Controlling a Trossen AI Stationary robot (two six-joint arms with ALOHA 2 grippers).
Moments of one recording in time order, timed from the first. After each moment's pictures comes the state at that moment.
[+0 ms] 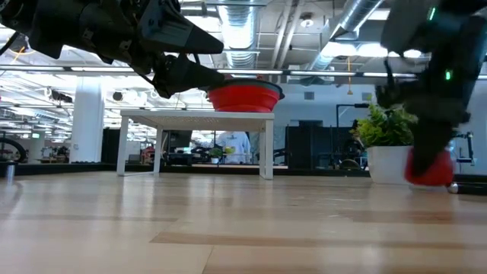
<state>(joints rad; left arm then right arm) -0.36 1.54 0.53 0.78 -0.38 -0.27 0.28 1.32 0.61 -0.69 0.31 0.91</state>
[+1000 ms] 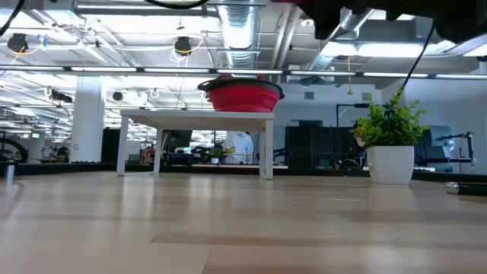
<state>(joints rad) -0.51 1.57 0.75 0.83 -0.47 0.42 0.44 1.61 0.62 1.11 0.31 -0.01</state>
